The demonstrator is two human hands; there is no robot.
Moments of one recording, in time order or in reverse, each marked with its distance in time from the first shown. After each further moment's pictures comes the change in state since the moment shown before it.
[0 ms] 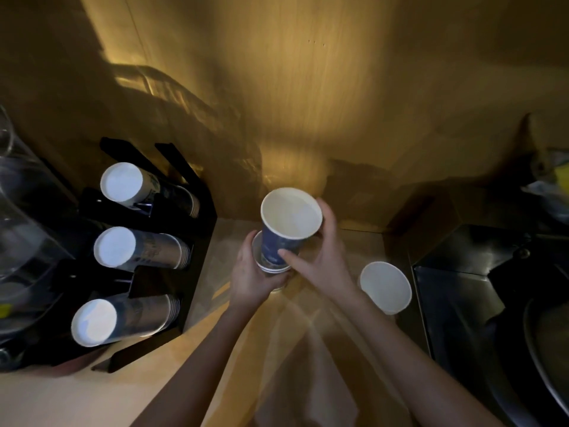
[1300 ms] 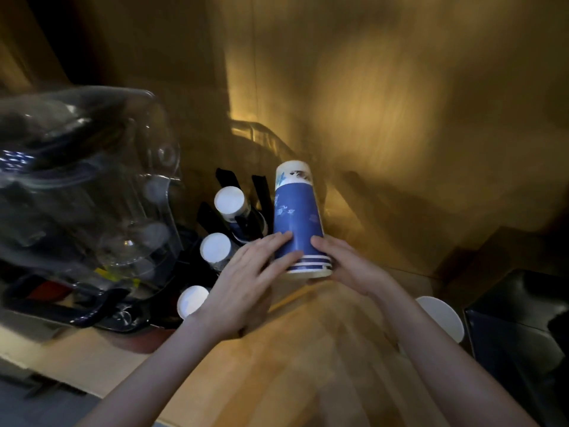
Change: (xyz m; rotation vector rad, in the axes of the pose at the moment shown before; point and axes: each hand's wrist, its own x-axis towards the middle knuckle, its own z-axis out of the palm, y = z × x) left_hand -0.056 0.034 -0.171 0.659 0.082 0.842; right_hand 0.016 -0.086 0.029 0.527 -0.611 0.335
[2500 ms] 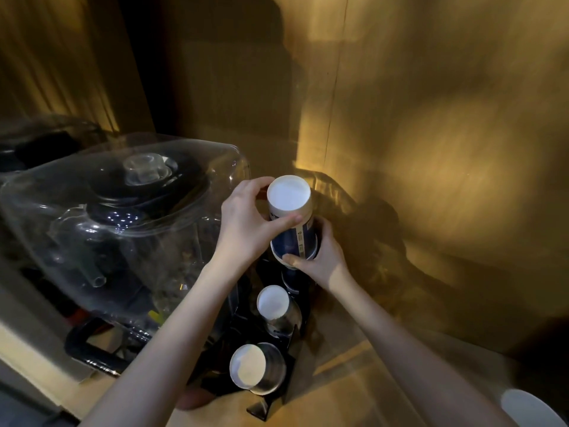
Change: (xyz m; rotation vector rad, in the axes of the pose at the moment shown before) left_hand 0.079 -0.101 -0.101 -0.303 0.399 -0.687; right_hand 0.131 -0.047 0.094 -0.572 0.350 -0.444
